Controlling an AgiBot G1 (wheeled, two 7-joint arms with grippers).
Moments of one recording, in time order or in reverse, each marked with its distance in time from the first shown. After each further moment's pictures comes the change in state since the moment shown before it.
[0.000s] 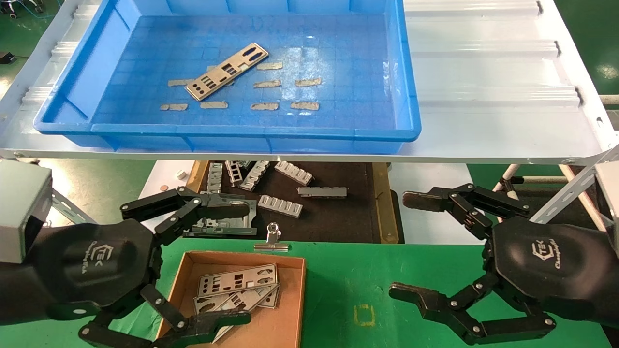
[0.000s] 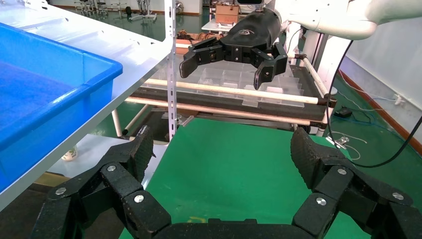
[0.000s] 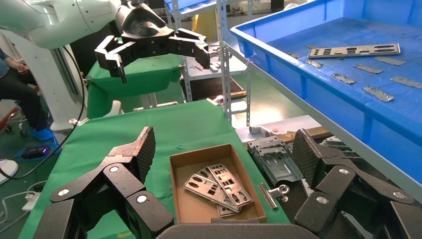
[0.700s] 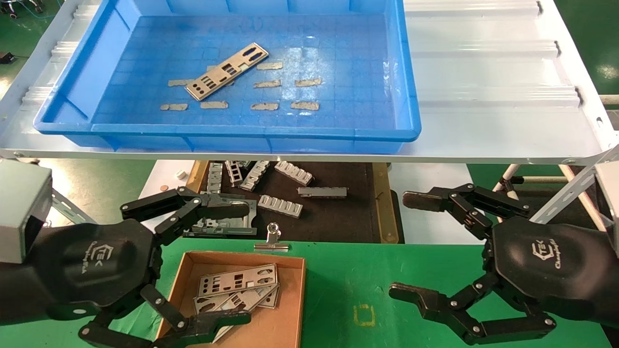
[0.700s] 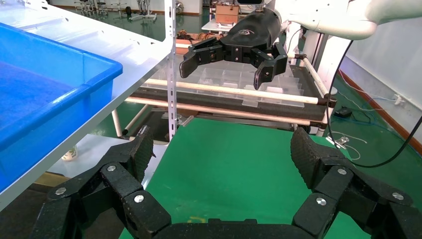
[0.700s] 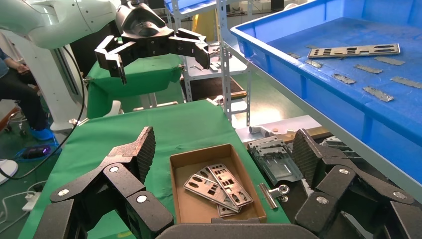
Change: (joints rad) left arm 0.000 0.000 0.000 0.000 0.000 0.000 0.000; right arm 0.000 0.000 0.000 0.000 0.000 0.000 0.000
